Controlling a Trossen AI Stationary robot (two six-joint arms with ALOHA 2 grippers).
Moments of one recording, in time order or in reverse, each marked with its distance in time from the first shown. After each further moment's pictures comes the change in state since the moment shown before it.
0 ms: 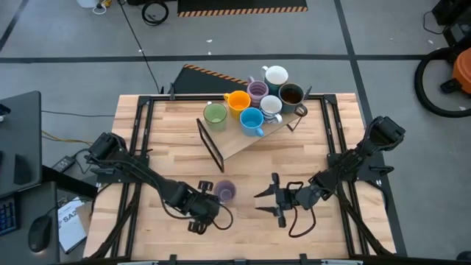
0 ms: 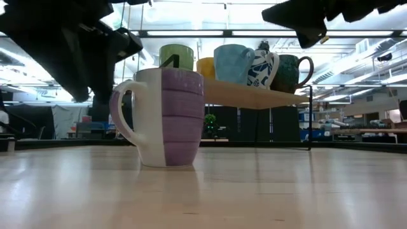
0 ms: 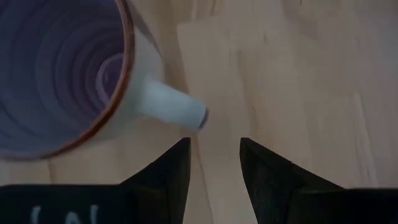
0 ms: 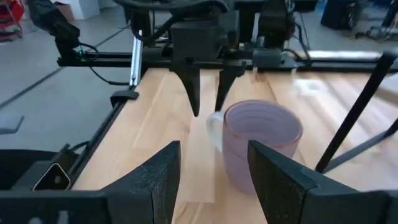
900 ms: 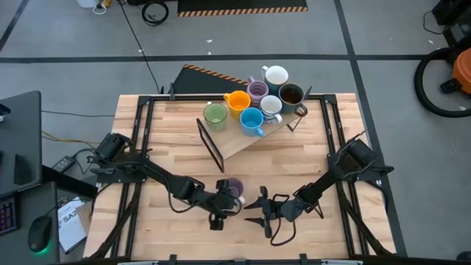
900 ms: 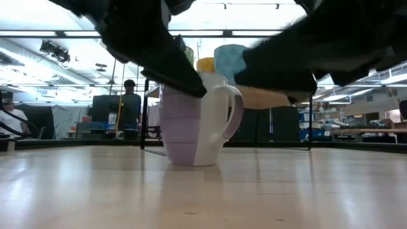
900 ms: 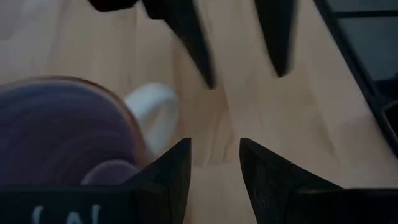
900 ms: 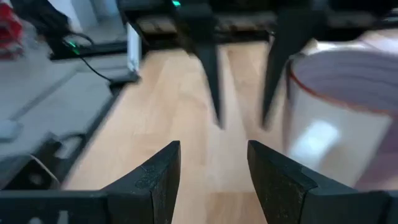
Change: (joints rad) left arm 0.085 0.057 -0.145 0.663 -0.027 0.038; right arm 0.000 0.416 0.083 0.341 -0.003 0.119
